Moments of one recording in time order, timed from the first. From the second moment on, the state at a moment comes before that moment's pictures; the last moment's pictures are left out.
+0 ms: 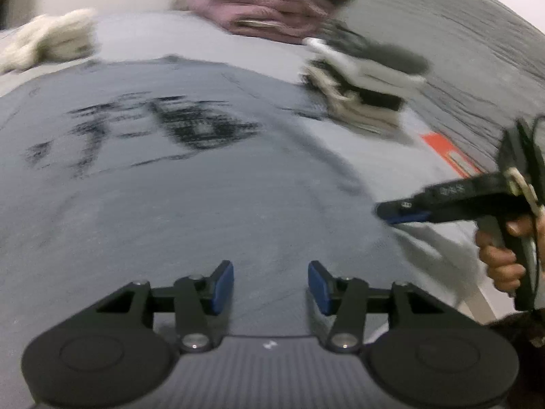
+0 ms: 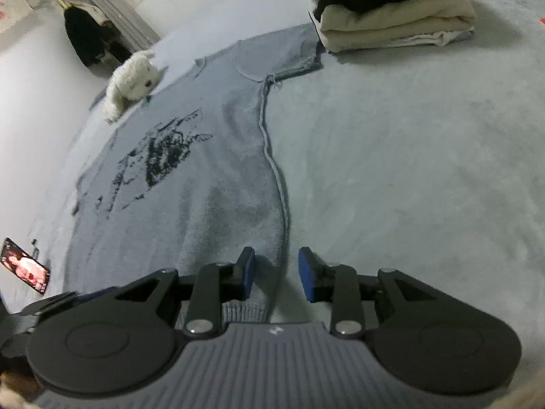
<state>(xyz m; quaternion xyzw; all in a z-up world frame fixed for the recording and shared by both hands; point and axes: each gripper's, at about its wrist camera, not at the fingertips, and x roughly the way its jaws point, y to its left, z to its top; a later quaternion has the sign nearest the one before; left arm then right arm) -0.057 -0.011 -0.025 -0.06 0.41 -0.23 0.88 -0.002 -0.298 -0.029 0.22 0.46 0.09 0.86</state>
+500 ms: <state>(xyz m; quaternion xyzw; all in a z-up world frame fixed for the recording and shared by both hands) -0.113 0.164 -0.017 -0.17 0.45 -0.07 0.88 -0.040 -0.312 -0.036 0.32 0.52 0.10 0.79</state>
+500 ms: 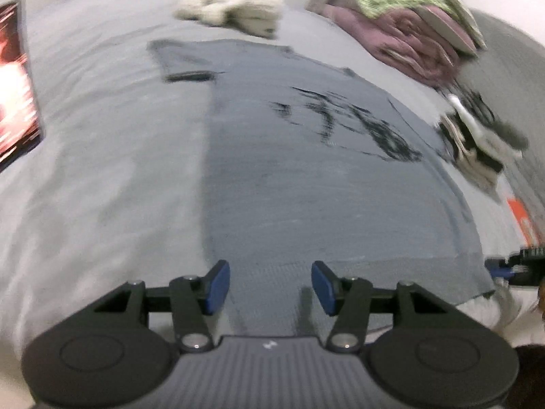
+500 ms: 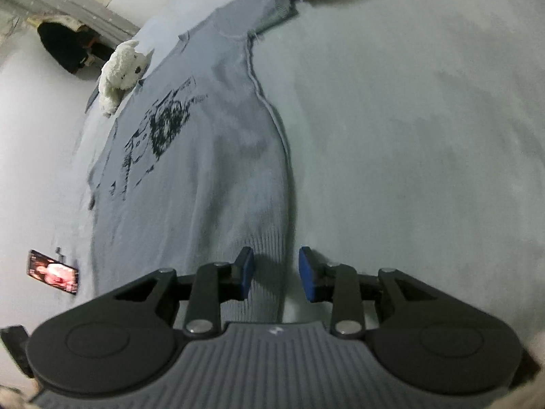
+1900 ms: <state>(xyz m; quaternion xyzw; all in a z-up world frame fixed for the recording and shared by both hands) -0.129 0.172 -0.013 -0.18 0.45 -0.06 0.87 -0.063 -0.286 -0.017 0.23 0.51 0.09 0.82</state>
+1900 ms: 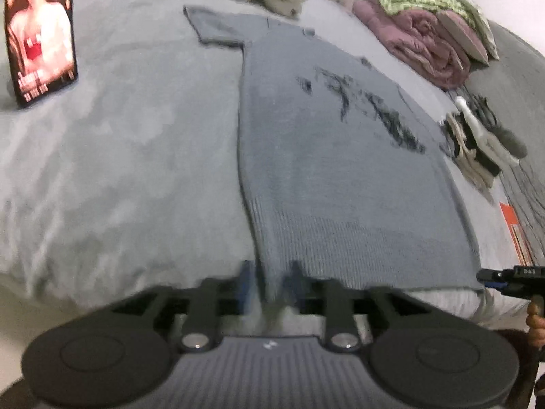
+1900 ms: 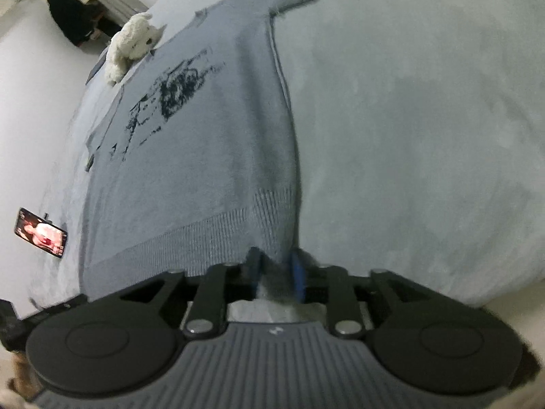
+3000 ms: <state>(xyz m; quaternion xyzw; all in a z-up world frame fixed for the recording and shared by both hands) 0.020 0.061 -0.028 -0.06 0.34 -0.02 0.94 0.071 -0.282 -0.015 0.23 0.36 -0.01 0.90</state>
